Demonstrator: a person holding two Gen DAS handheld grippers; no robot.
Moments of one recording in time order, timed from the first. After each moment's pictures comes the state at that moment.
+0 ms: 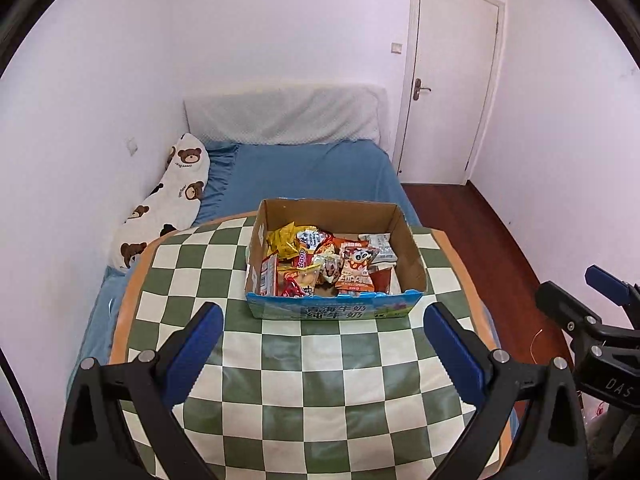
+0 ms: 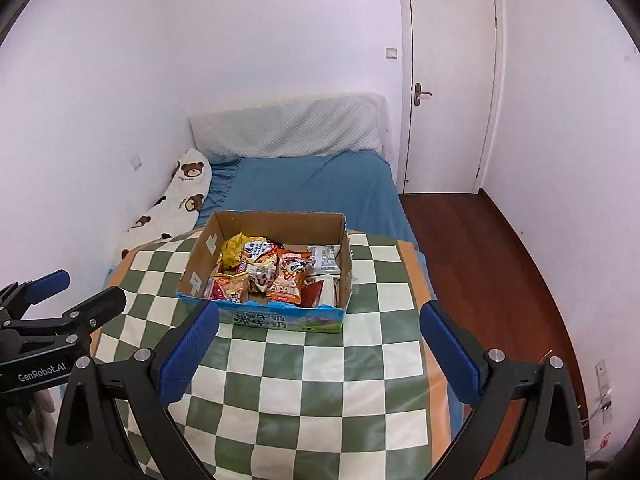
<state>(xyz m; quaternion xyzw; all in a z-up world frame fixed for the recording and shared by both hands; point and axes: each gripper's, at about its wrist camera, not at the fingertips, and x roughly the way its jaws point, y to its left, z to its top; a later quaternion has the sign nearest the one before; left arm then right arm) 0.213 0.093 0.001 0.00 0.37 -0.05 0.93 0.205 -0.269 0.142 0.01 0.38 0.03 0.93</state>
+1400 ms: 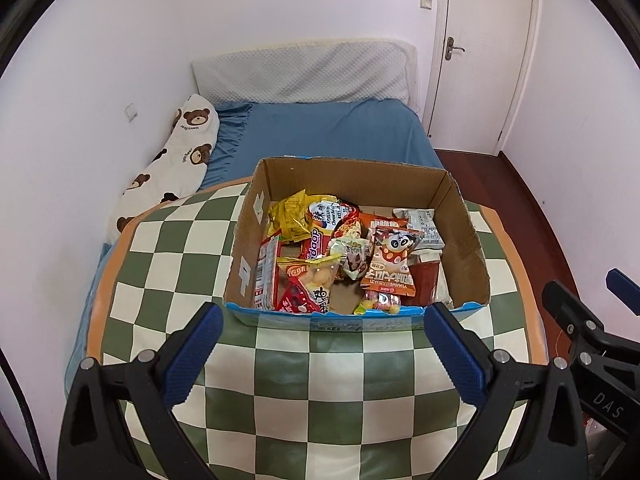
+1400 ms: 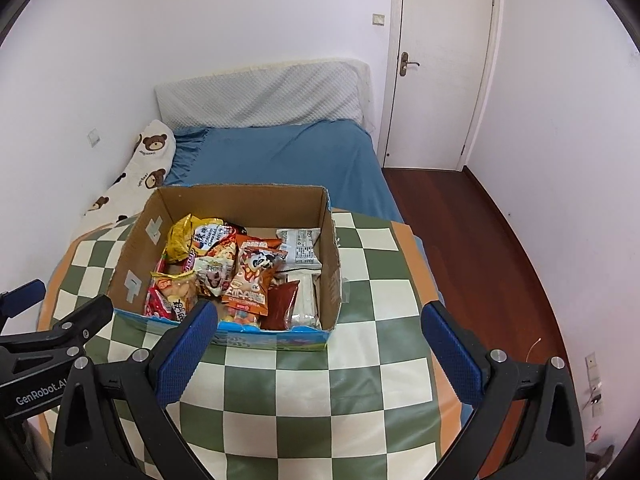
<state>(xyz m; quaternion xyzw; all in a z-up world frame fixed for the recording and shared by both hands) 0.342 0.079 -0.108 0.01 0.44 -0.01 0.90 0.347 -0.255 0.020 -0.01 0.43 -0.02 0.90</state>
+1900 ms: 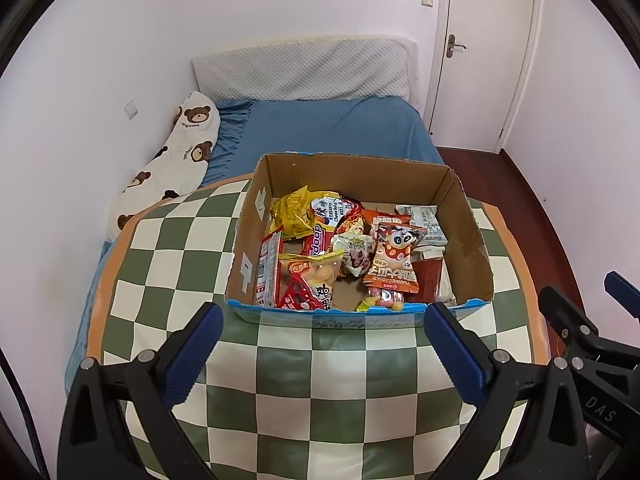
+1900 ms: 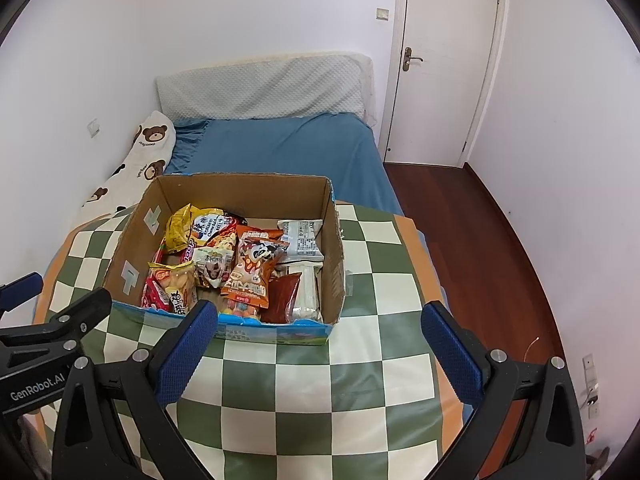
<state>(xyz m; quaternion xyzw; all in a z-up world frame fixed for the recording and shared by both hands) 0.343 0.079 -0.114 0.02 0.45 0.00 0.89 0.344 -0.251 0.011 -0.02 0.44 -0.02 0.90</state>
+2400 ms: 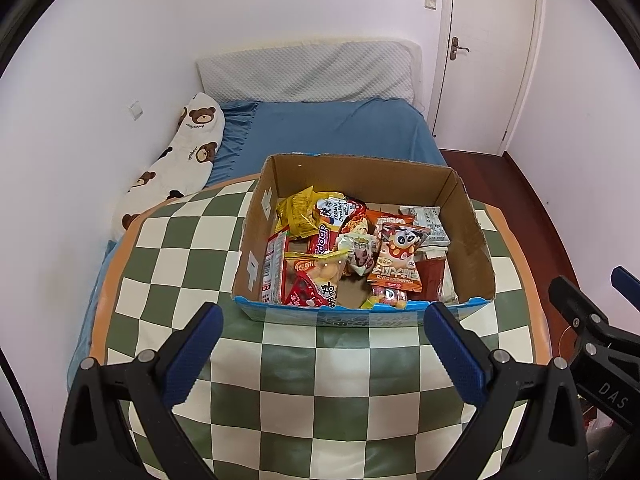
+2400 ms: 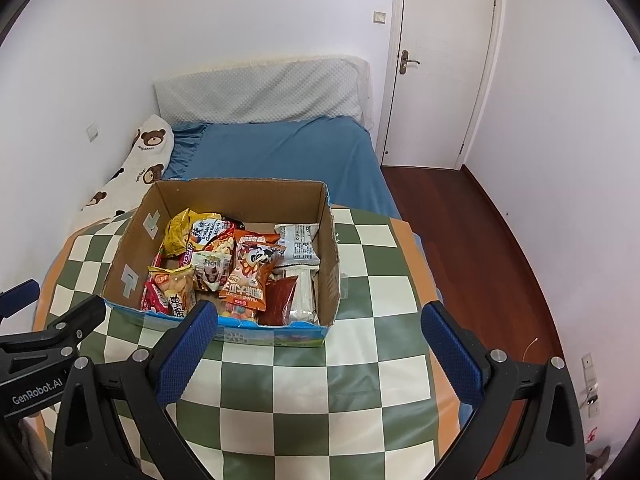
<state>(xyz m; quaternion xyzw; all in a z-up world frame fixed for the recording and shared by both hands) 0.338 0.084 -0.107 0.01 0.45 0.00 0.90 0.334 -0.256 0.020 -0.02 0.43 -0.02 0.90</state>
